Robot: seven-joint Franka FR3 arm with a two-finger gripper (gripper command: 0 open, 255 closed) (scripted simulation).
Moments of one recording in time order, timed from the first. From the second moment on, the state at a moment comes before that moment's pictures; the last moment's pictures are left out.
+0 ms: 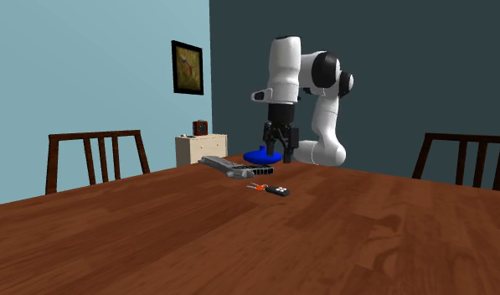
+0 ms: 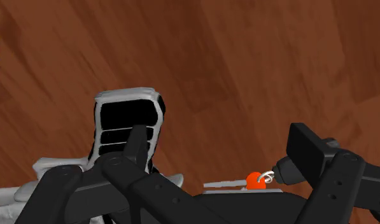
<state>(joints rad) 0.05 -0.33 0.21 -2.13 0.02 1.83 0.56</state>
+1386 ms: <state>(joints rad) 0.07 0.00 0.29 -1.92 -0.01 1.93 0.79</state>
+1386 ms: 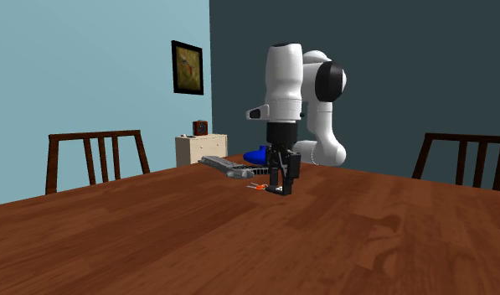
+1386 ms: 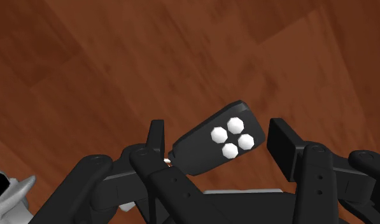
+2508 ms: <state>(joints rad) 0.07 -0.02 0.29 -1.79 0.00 1.80 0.79</state>
